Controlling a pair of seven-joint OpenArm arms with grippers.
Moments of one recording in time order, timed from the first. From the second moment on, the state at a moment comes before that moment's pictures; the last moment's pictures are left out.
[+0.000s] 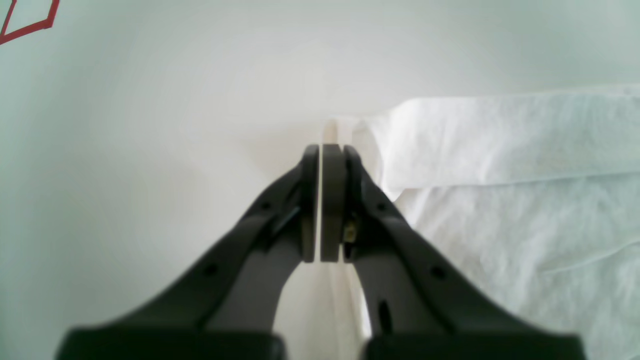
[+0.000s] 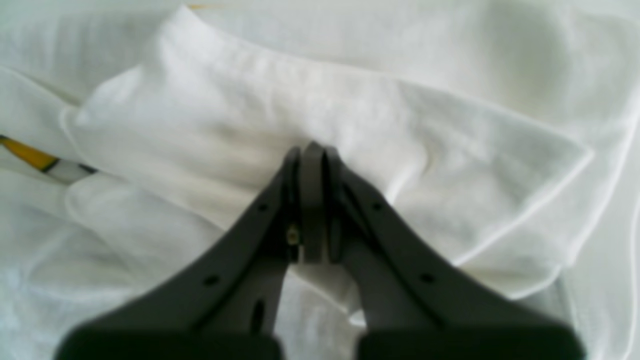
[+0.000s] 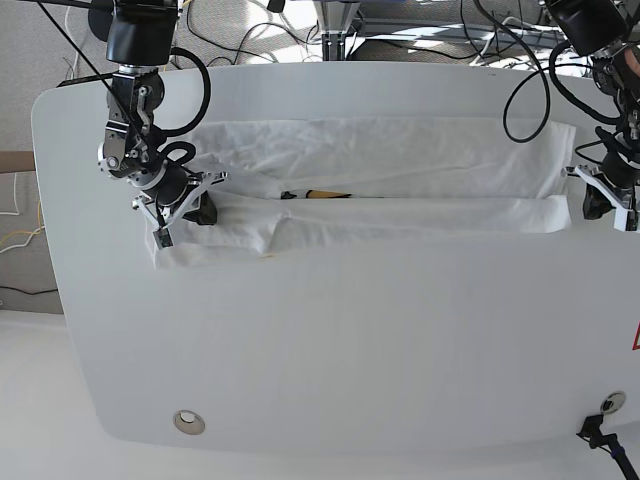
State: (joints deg) left arm 4.9 -20.7 -38.9 84.2 -16.8 -41.8 39.3; right arm -0.3 12.0 12.2 77.4 19.3 31.5 -37.1
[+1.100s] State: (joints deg) left arm 7.6 -17.9 -42.3 77.9 -31.4 -41.8 50.5; right arm -0.3 11.2 12.2 77.4 19.2 31.4 -36.9
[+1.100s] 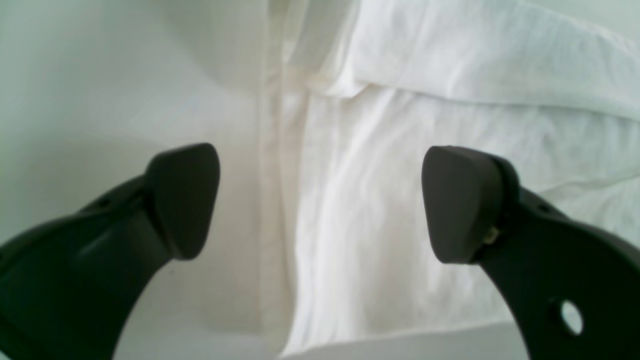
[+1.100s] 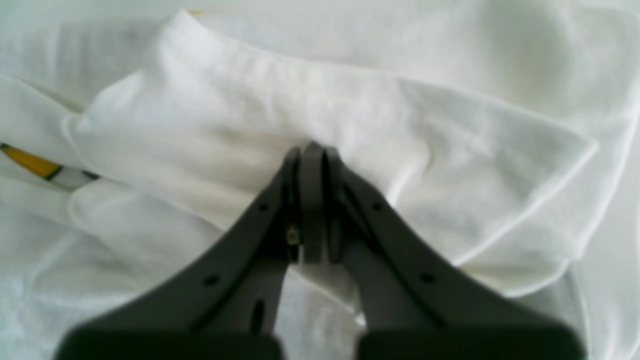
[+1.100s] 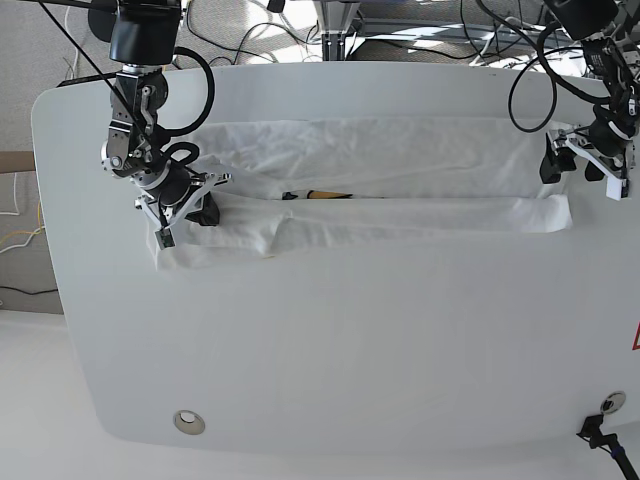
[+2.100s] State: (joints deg) left arm 3.5 -16.0 -34.7 74.2 -31.3 -41.7 46.3; right arm -0.5 11.1 12.2 77.5 19.4 31.4 -36.7
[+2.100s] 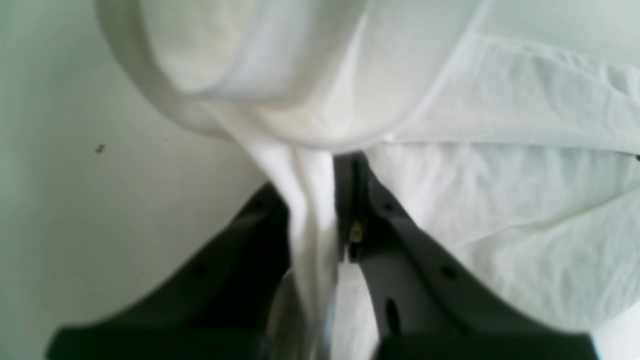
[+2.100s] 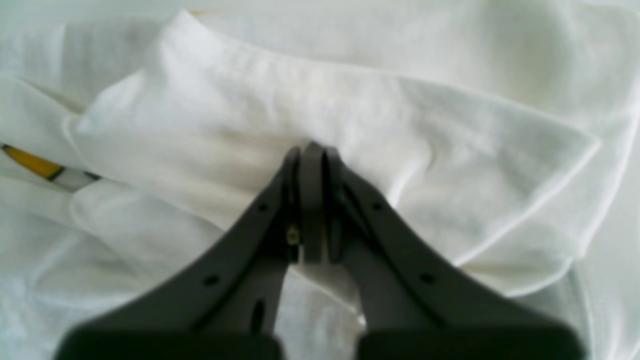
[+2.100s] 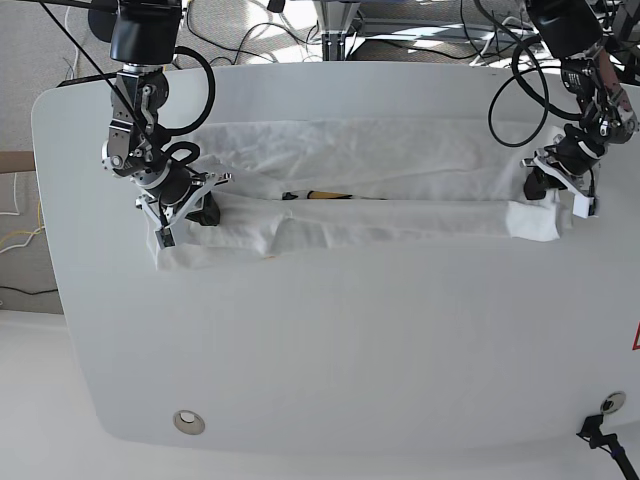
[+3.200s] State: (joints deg) left arm 2.4 -3.1 -3.4 90.2 -30.5 -41.4 46.8; right arm -1.4 9.4 12.2 78.6 19.6 31.4 -36.8
